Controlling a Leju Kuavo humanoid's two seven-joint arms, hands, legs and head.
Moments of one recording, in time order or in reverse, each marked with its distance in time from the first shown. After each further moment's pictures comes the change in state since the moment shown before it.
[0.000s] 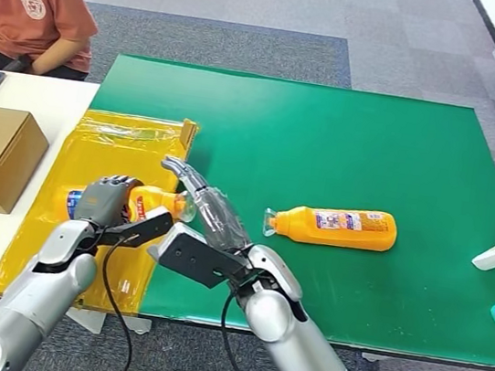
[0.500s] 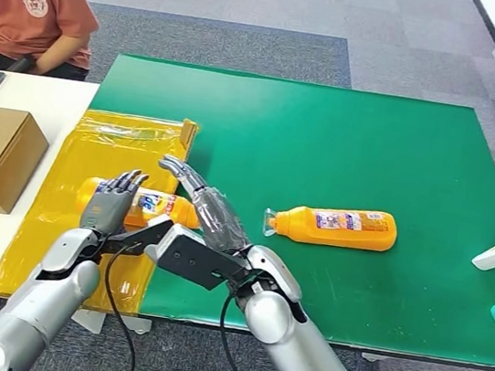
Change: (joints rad) left arm 0.022 -0.011 0.001 0.014 0.040 0.003 -0.038; right arm 0.002 0.000 0.007 -0.013 -0.004 -0.001 0.002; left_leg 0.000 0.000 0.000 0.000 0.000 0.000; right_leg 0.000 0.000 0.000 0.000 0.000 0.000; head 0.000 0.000
